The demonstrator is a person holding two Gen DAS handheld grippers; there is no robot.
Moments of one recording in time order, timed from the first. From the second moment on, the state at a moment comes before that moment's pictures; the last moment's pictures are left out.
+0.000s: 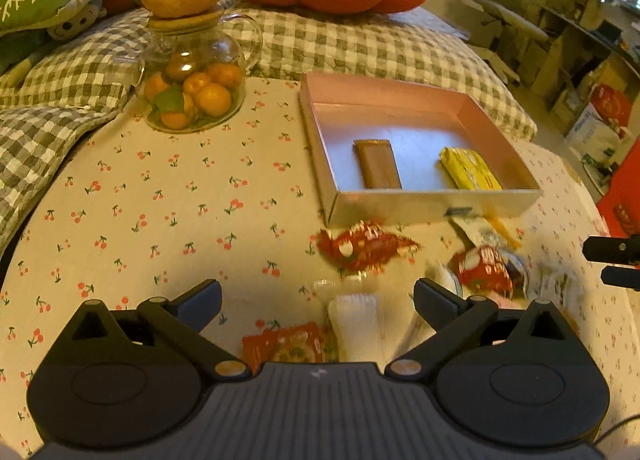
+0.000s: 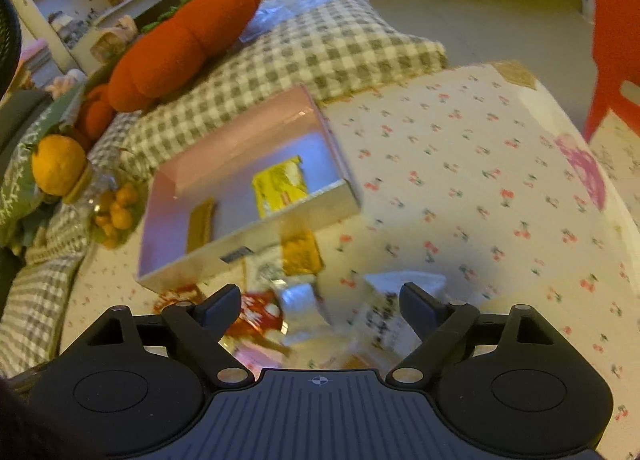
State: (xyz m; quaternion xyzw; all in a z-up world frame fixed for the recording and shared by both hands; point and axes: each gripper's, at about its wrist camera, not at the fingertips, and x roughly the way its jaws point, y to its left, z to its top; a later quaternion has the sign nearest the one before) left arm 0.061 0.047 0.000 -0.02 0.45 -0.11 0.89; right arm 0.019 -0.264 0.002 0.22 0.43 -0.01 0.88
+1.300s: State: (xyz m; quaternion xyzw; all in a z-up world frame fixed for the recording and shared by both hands) left arm 0.028 0.018 -0.042 0.06 0.45 -0.16 0.87; right arm -0.003 -0.252 -0.043 0.21 0.49 -0.09 0.84
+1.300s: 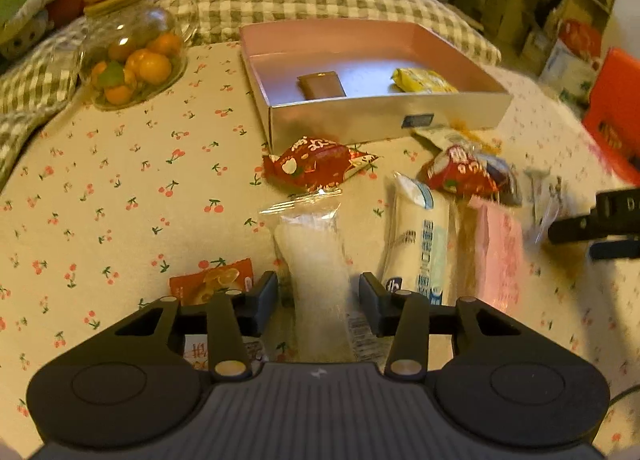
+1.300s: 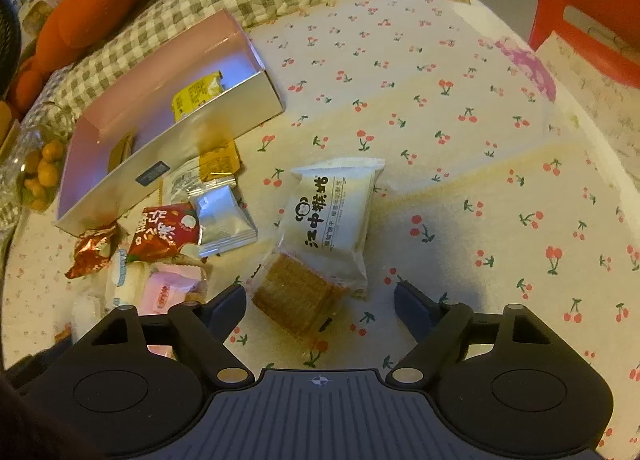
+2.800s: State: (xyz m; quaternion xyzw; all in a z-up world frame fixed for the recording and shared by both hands) left arm 0.040 0.045 -0.009 -0.07 0.48 -0.17 0.85; right arm 0.003 -0.256 -0.006 0.25 0.46 -0.03 0.85
